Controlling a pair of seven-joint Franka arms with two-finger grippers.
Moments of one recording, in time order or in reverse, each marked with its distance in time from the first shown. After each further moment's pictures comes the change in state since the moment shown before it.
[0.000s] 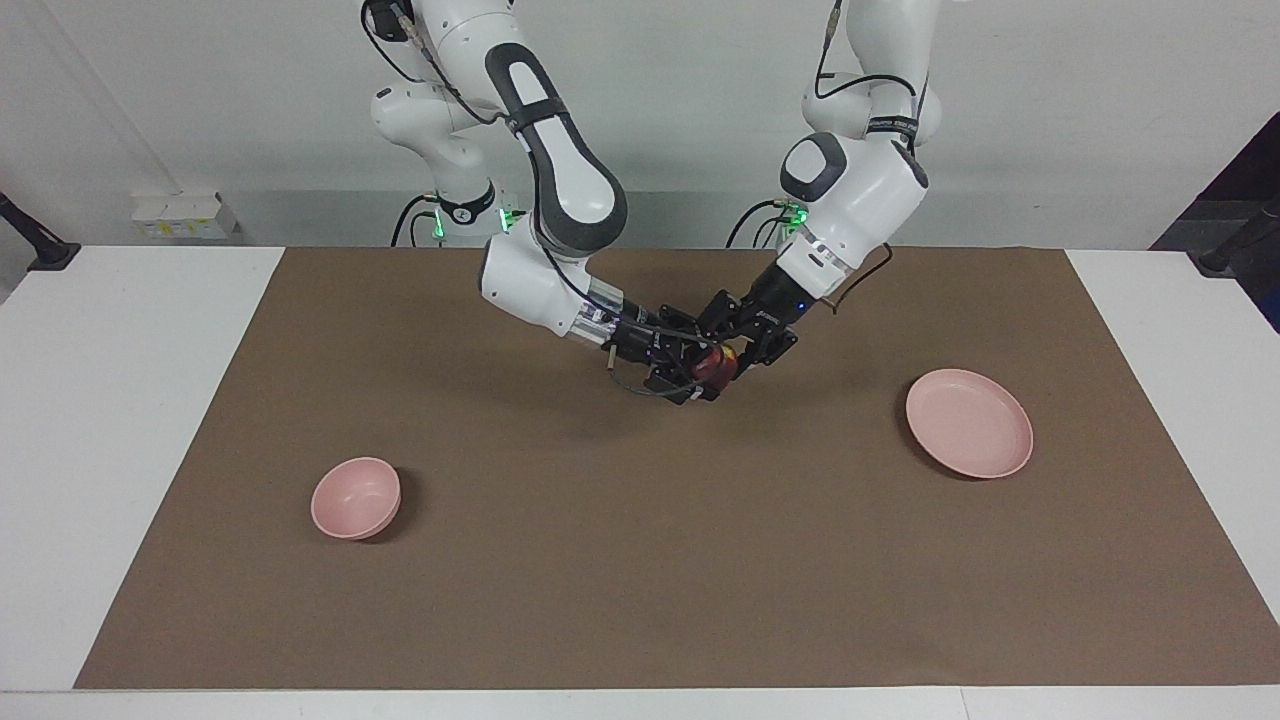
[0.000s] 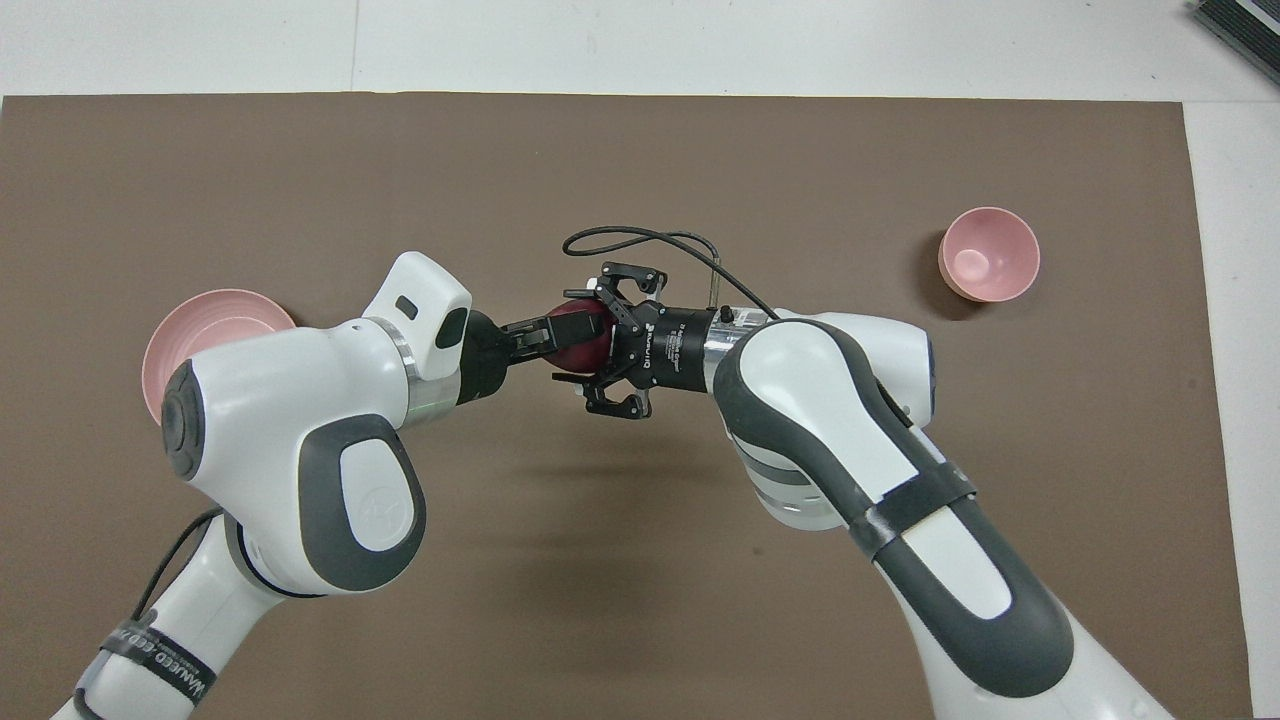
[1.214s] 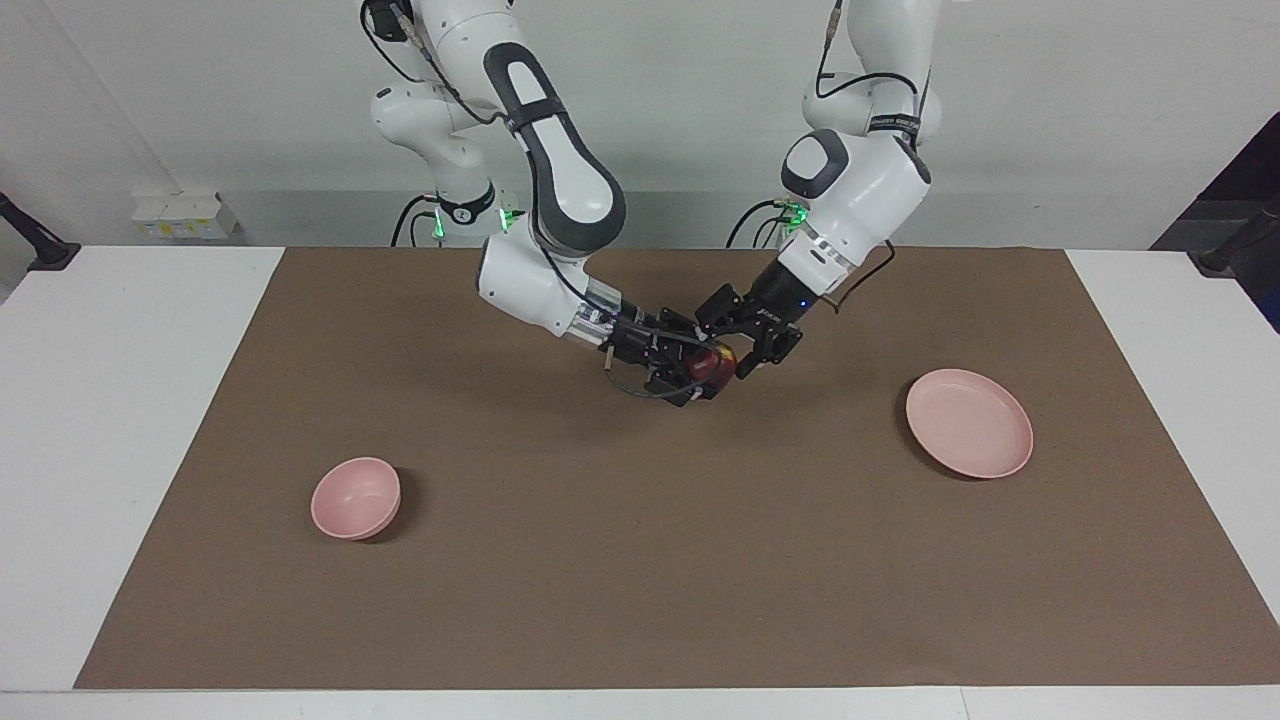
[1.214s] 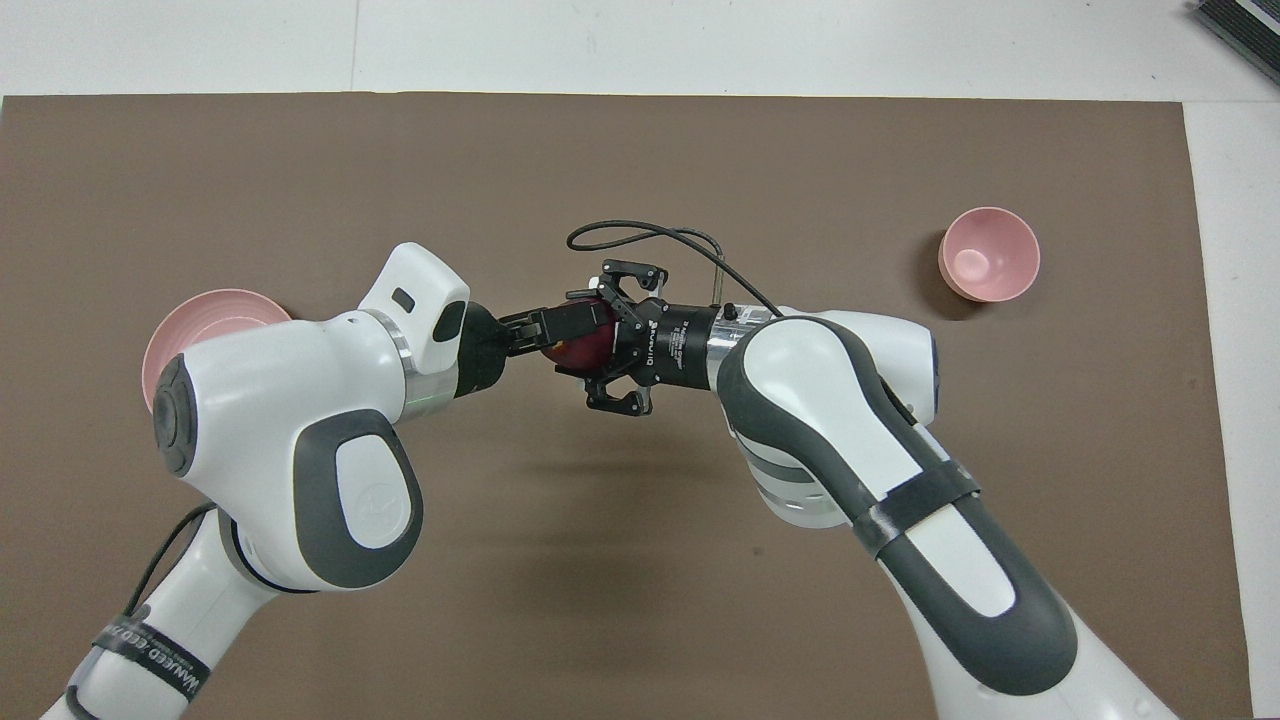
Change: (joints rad) left arm 0.001 0.001 0.007 0.018 0.043 -0.001 0.001; right arm -0.004 0.000 -0.001 0.001 0.000 -0.001 -0.001
